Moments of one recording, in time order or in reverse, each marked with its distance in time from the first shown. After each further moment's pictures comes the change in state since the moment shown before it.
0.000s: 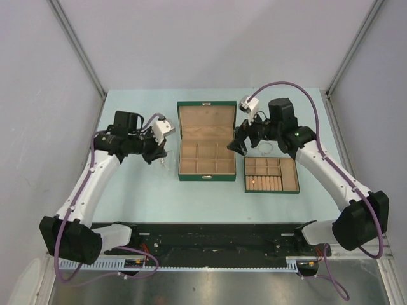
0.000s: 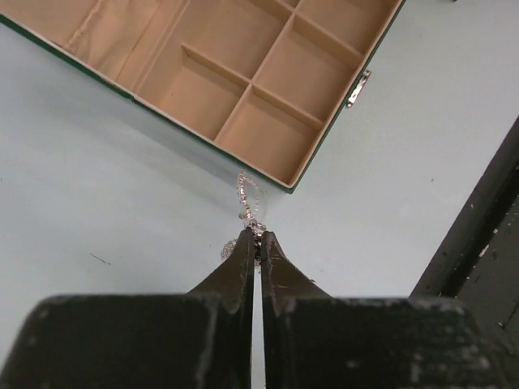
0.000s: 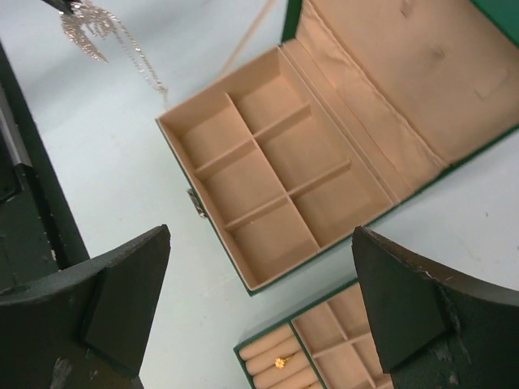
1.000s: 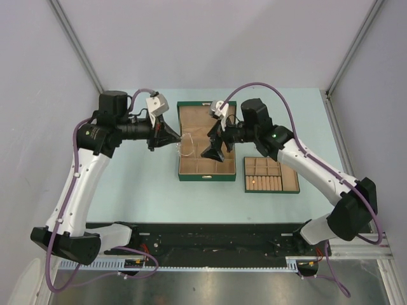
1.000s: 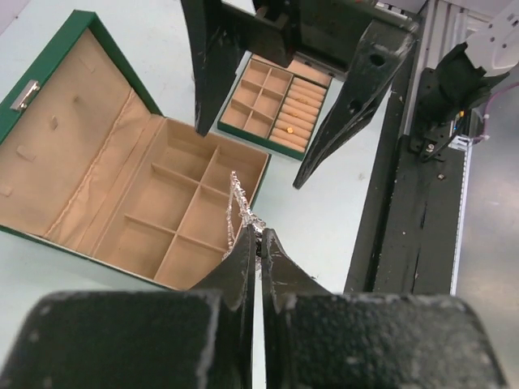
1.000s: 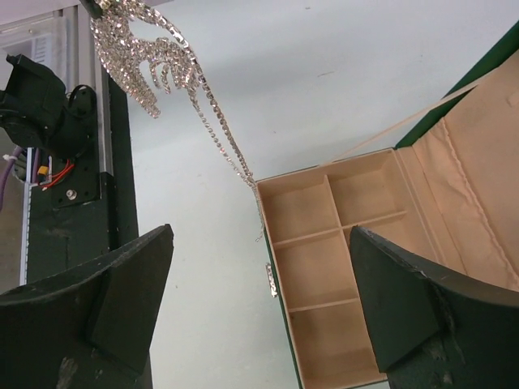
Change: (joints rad) left arm -0.053 -0.001 0.346 -0.058 0.364 -0.226; right arm 0.237 0.097 0.118 0.109 -0.080 0.013
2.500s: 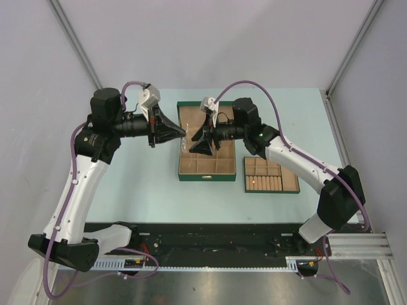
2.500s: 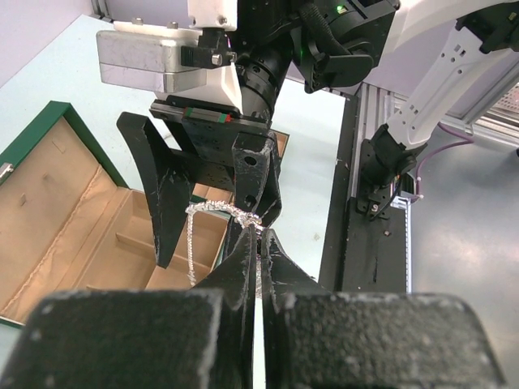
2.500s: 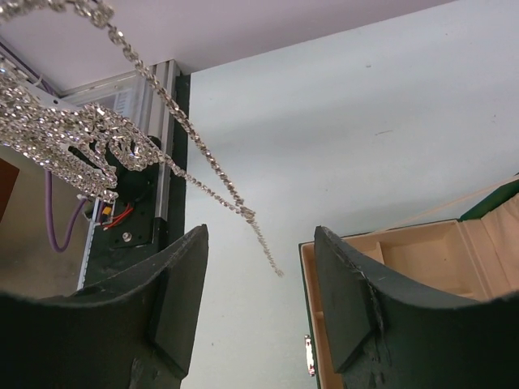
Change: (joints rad) left arm -0.006 -0.055 -0.054 0.304 0.155 -0.315; right arm 0.032 0.126 0.004 0.279 -0.160 0.207
